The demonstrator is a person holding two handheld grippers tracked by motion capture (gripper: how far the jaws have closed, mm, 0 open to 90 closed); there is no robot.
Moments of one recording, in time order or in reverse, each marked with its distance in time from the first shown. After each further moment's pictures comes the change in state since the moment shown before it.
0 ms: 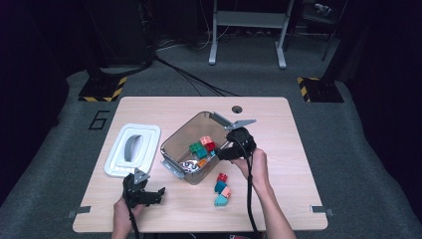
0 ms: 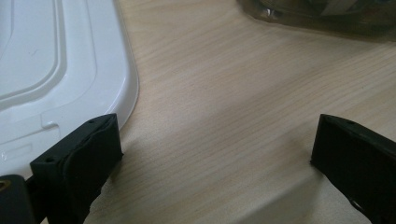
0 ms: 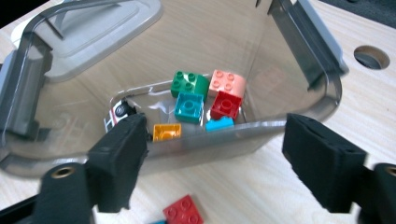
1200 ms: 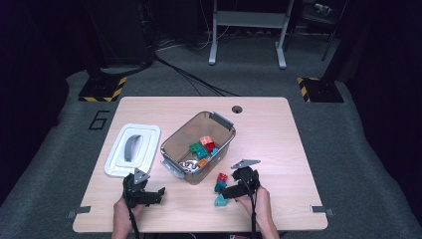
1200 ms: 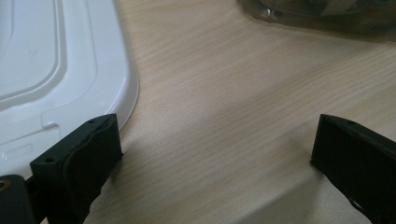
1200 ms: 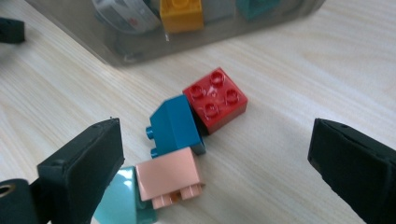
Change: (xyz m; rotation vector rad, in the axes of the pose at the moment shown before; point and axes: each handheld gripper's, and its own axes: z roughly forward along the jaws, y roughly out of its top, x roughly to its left) left arm 0.000 0.000 0.000 -0.004 0.003 0.002; right arm 0.017 -0.117 0.031 0.102 0.040 0.100
